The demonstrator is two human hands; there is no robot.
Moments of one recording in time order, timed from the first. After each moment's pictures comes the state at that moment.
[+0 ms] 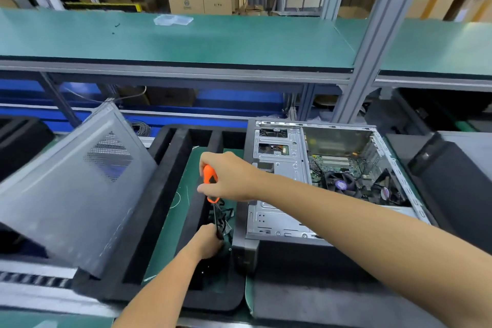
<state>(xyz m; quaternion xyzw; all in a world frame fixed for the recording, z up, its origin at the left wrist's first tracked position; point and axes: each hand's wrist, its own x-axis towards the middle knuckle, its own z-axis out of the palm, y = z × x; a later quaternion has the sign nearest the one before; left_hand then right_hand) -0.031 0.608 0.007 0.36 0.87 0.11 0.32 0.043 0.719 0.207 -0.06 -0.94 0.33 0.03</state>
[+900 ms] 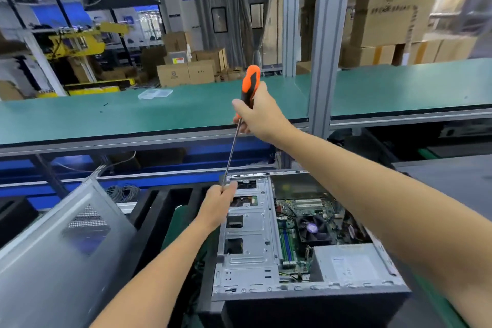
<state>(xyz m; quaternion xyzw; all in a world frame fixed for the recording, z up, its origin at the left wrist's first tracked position) -0.008 0.749 0.185 0.41 0.73 0.50 0.21 0.102 0.858 0.368 -0.19 -0.79 0.46 0.36</state>
